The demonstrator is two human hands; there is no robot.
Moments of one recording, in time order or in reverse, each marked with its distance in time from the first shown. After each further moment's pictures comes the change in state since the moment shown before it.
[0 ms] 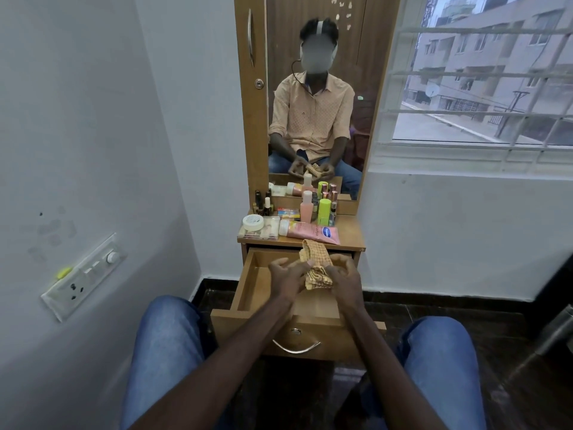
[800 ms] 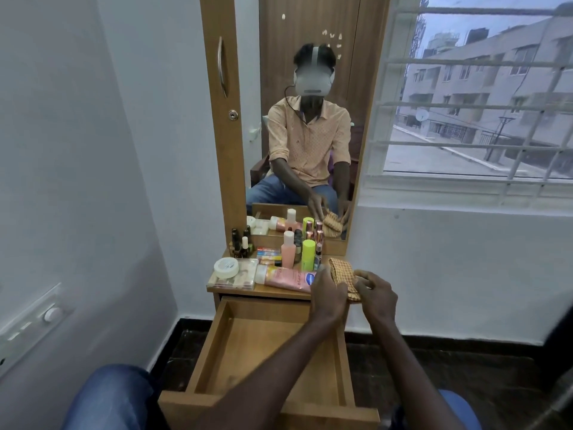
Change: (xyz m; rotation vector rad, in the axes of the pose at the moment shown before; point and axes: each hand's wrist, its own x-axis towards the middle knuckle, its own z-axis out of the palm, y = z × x) left_hand 0.083 0.000 0.154 0.753 -0.091 0.389; right_hand 0.136 -0.029 -0.083 -0.493 0.238 -0.177
